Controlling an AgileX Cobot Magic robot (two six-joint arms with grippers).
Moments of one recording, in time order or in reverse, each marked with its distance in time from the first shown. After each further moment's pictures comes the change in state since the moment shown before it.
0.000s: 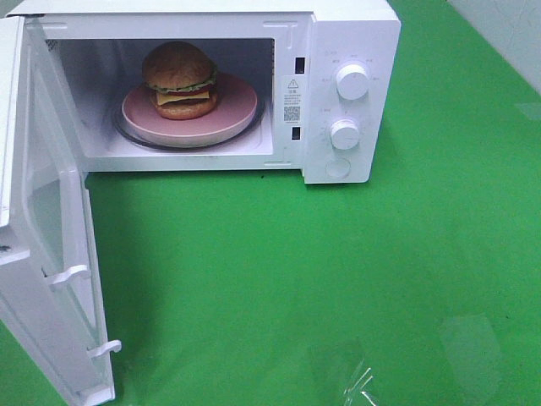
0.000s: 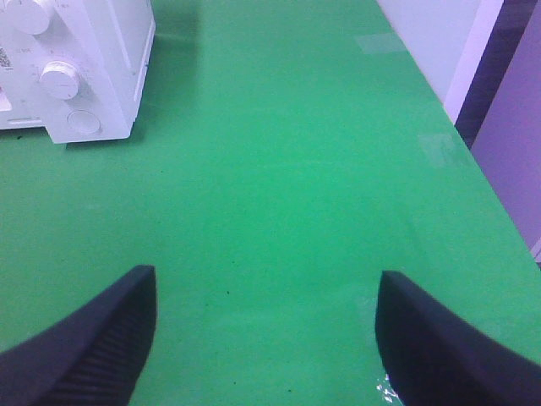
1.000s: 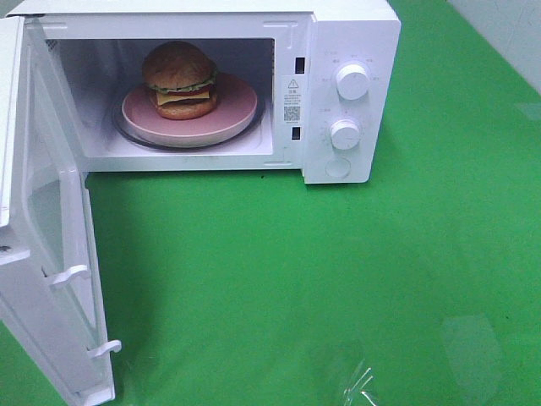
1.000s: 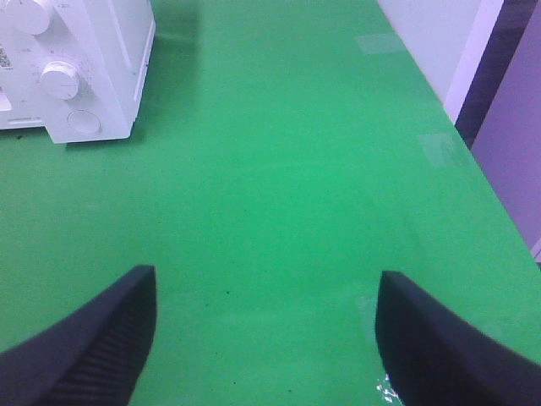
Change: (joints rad) left arm 0.000 0.000 0.000 0.000 0.000 0.000; right arm 0.000 0.000 0.000 0.000 0.000 0.000
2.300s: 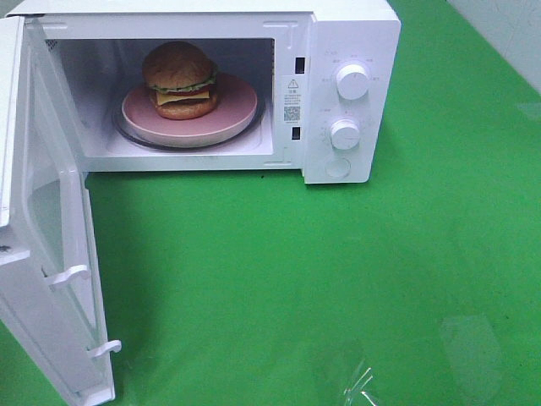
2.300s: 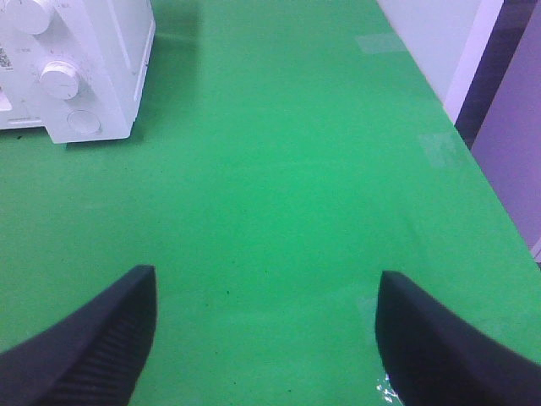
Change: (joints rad) left arm 0.000 0.307 -0.041 0.165 -0.310 -0.014; right arm 0.000 0.000 0.000 0.000 0.000 0.000
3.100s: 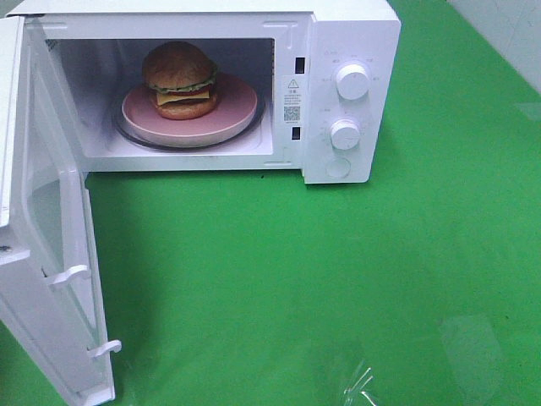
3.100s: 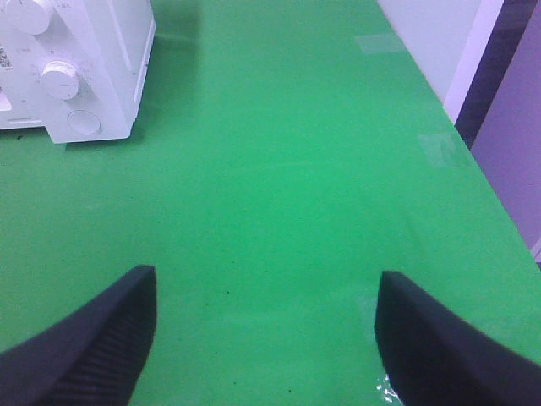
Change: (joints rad) left arm 0.000 0.216 0.287 0.042 -0.723 -0.021; right arm 0.000 0.000 0.000 0.000 0.000 0.000
